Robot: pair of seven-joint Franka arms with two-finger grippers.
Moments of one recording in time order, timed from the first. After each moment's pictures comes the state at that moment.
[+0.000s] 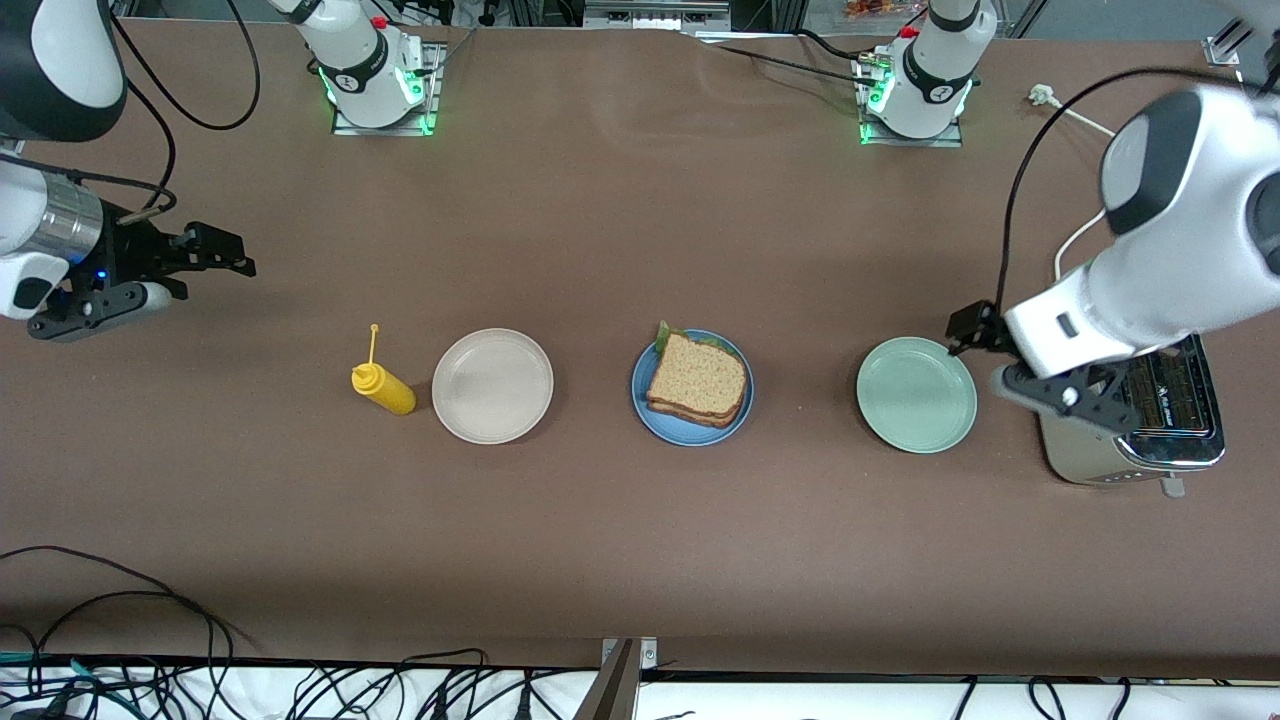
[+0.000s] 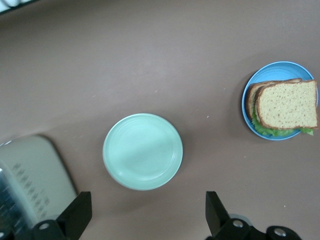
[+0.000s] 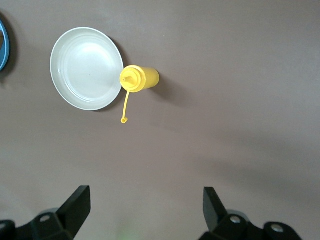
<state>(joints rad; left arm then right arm) -0.07 0.33 -0.10 -1.37 0.00 1.64 0.19 0.02 0.08 -0.04 -1.73 0.14 1.67 -0.30</state>
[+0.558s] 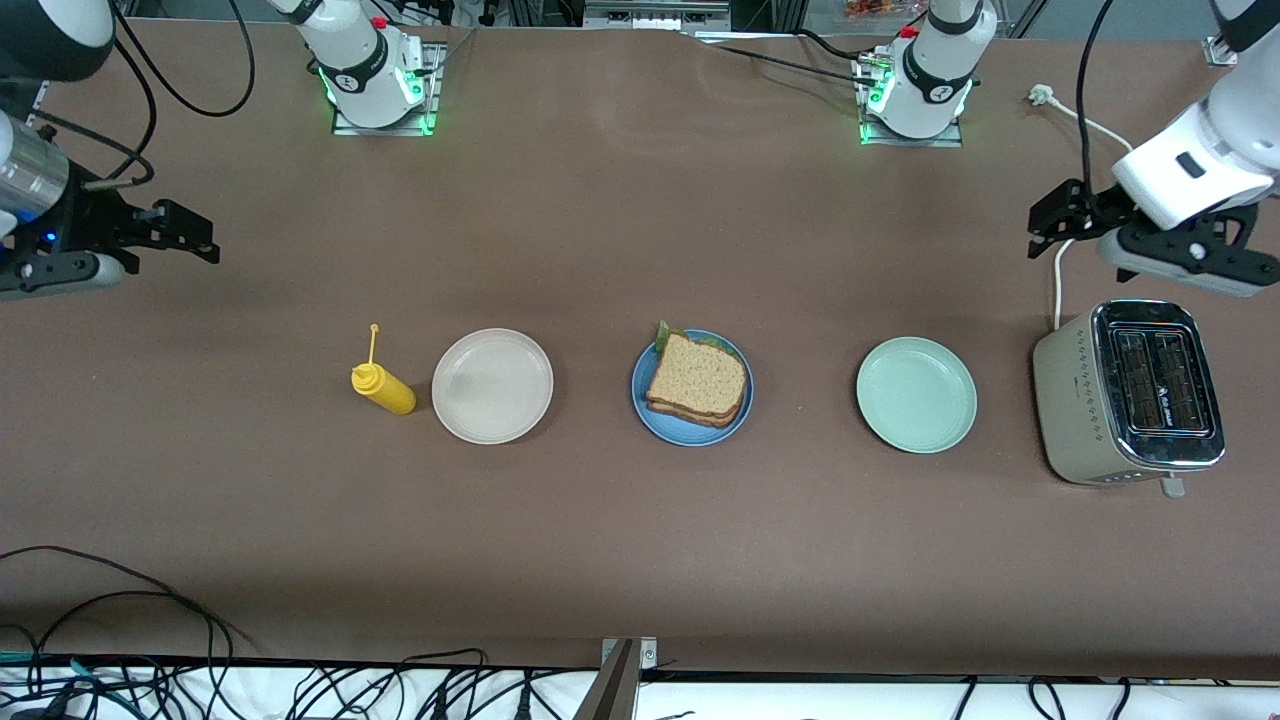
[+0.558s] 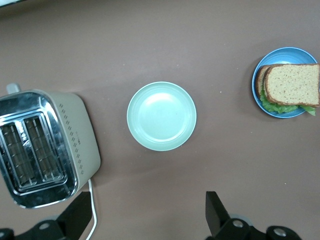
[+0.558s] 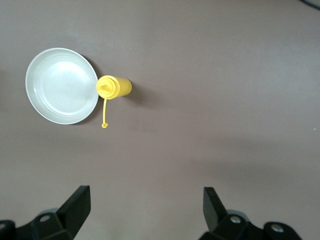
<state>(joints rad) -0.02 -0.01 -0.08 -1.64 0.00 1.63 0.18 0.02 -0.01 -0.02 -1.74 0.03 1.68 -0.14</state>
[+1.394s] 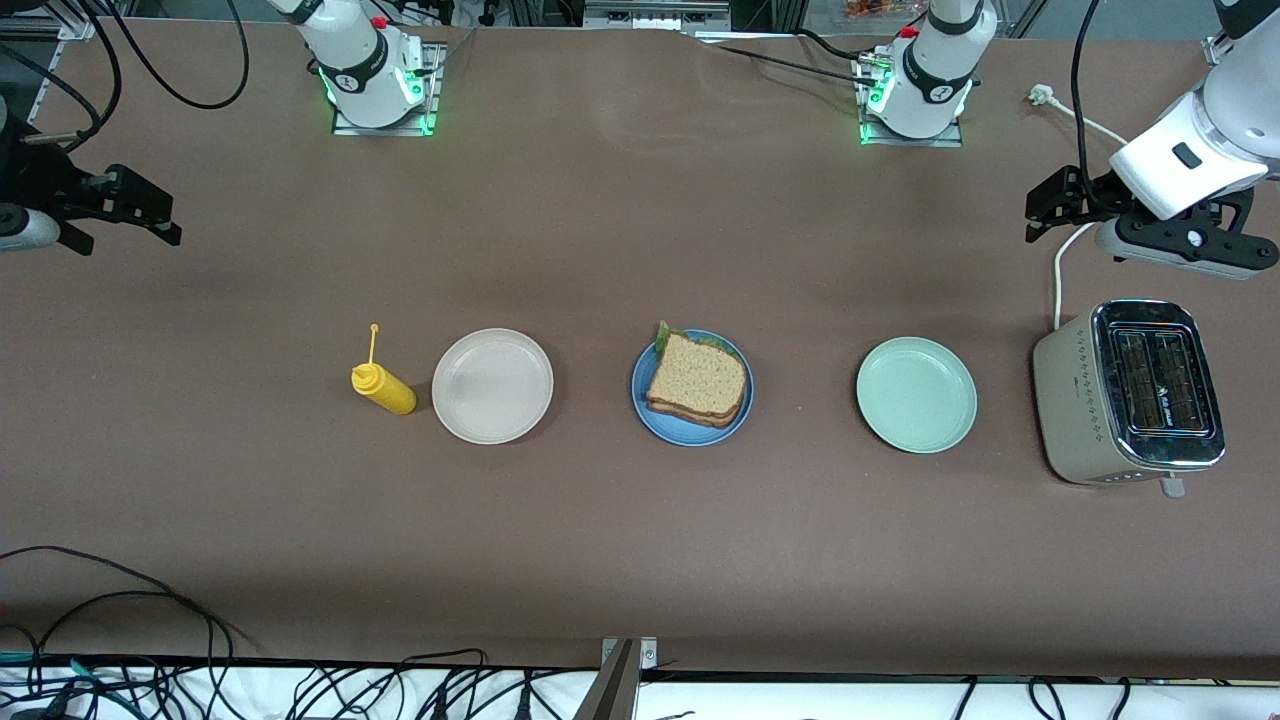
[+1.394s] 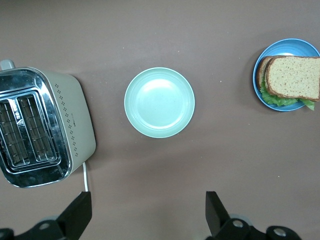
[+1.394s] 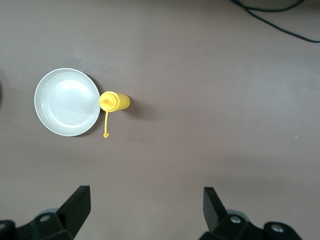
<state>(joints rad) -0.02 -0.03 -0.08 -1.66 0.00 1.58 0.12 0.02 -0.05 -0.03 -1.68 0.03 1.67 -0.14</state>
